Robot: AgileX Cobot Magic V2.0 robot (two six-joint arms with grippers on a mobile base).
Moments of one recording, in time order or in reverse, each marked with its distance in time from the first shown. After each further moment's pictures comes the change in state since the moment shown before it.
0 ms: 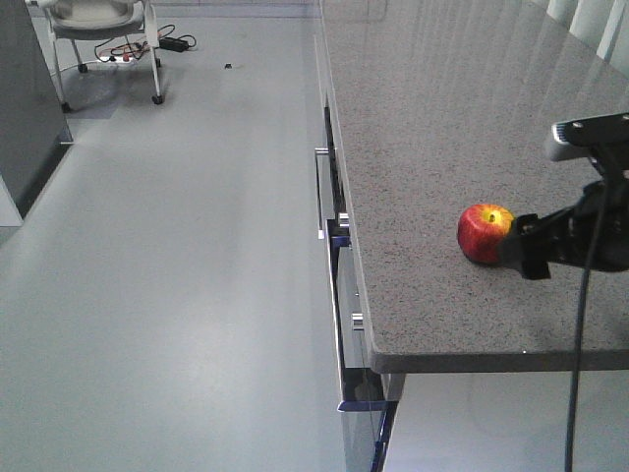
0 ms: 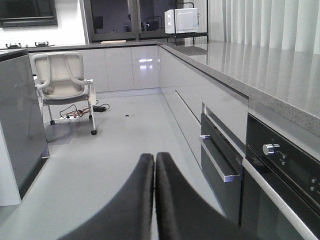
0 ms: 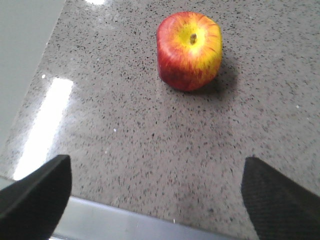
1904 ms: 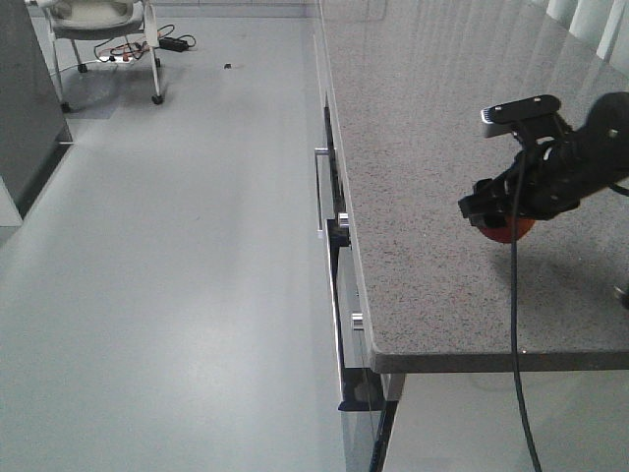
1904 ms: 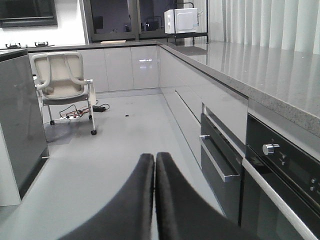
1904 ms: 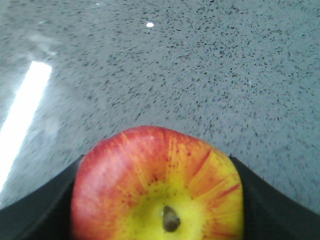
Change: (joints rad) left arm 0.000 0.000 0.000 0.000 0.000 0.000; right arm 0.000 0.398 -0.301 -0.052 -0.065 -0.046
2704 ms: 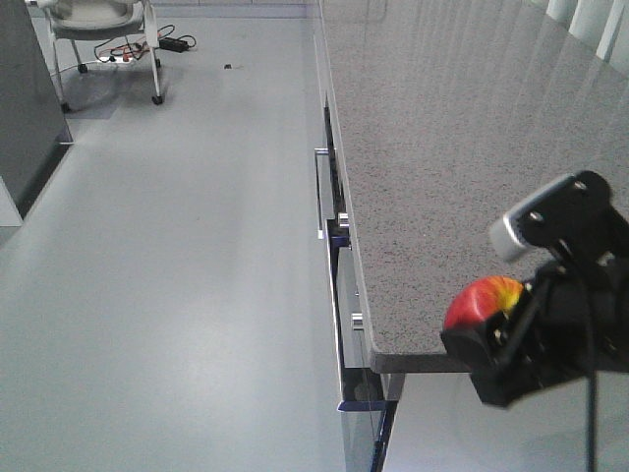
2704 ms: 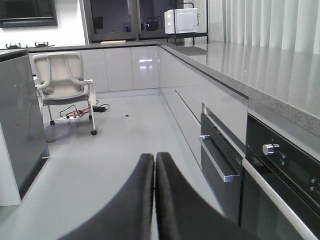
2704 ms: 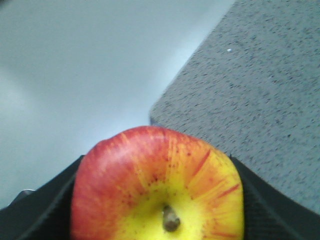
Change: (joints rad) left arm 0.000 0.000 0.000 0.000 0.000 0.000; right arm 0.335 -0.733 0.522 0.137 0.084 -0.051
